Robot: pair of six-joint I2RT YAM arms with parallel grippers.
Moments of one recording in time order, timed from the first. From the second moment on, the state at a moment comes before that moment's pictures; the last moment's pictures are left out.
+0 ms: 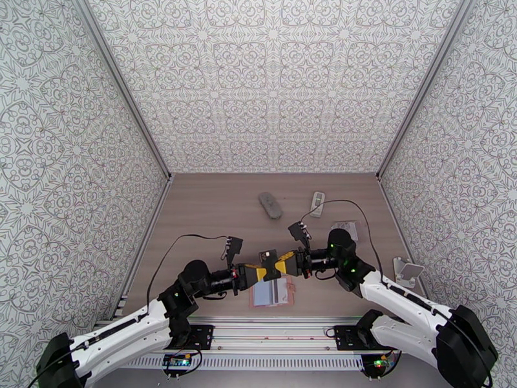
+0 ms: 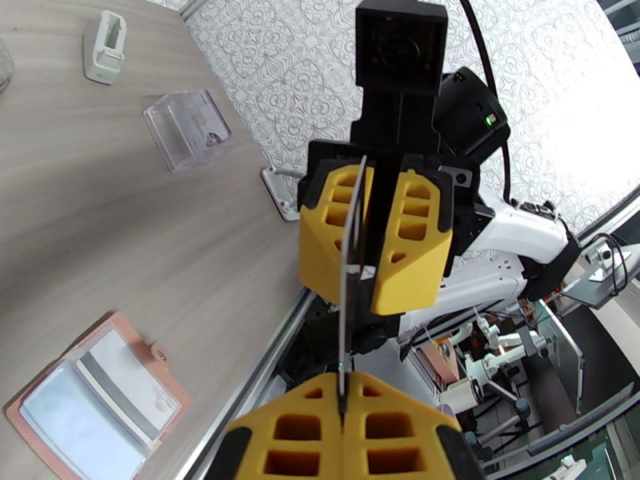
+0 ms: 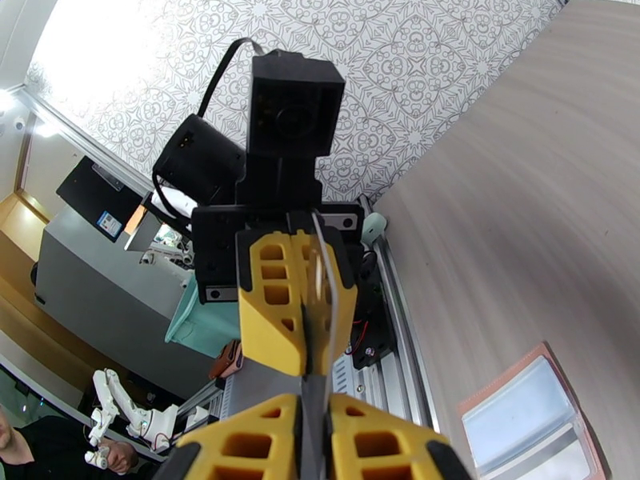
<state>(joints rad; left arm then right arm) -0.88 0.72 0.30 0.39 0.45 -0.95 0.63 1.07 0.51 0.42 -1.03 0.76</state>
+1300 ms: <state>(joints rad) -0.83 0.64 0.29 0.16 0.34 -0.97 0.64 1.00 0.52 0.22 -0.93 0.69</state>
